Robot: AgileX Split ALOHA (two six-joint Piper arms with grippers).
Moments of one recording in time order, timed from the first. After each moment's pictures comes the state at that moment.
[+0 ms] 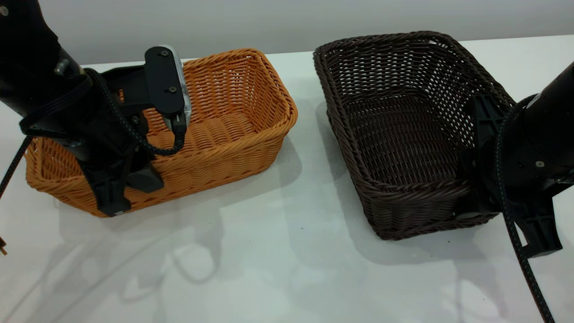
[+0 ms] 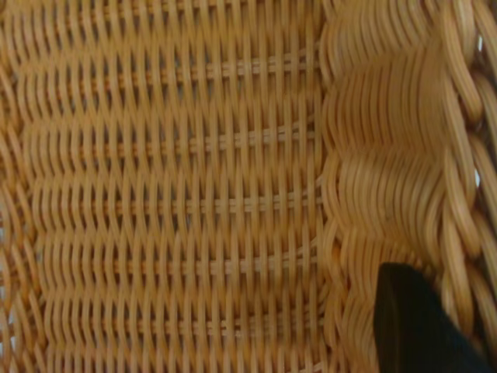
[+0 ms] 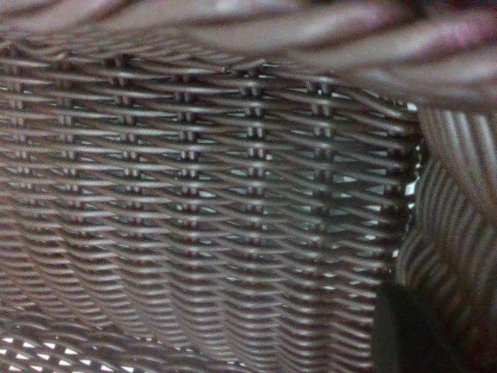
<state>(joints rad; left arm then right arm) -0.36 1.87 -0.80 -0.12 0.22 1.11 0.42 1.83 -0.61 0.58 0.04 1.27</state>
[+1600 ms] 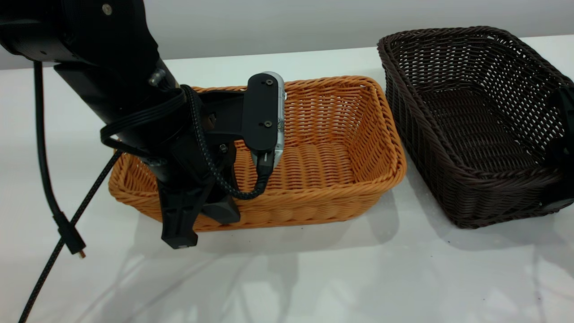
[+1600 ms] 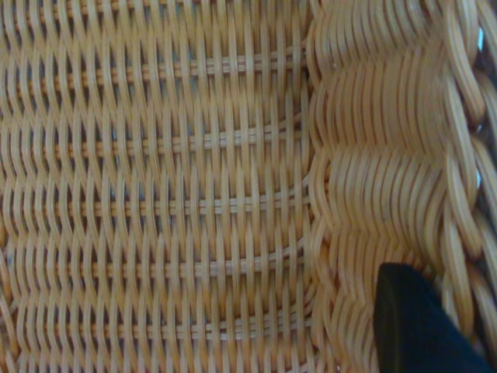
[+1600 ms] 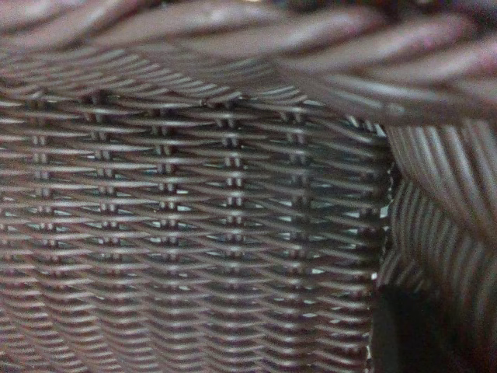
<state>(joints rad) -0.62 1.91 -0.90 -0.21 0.35 1.21 0.08 1.83 -0.61 0.56 0.15 0.97</state>
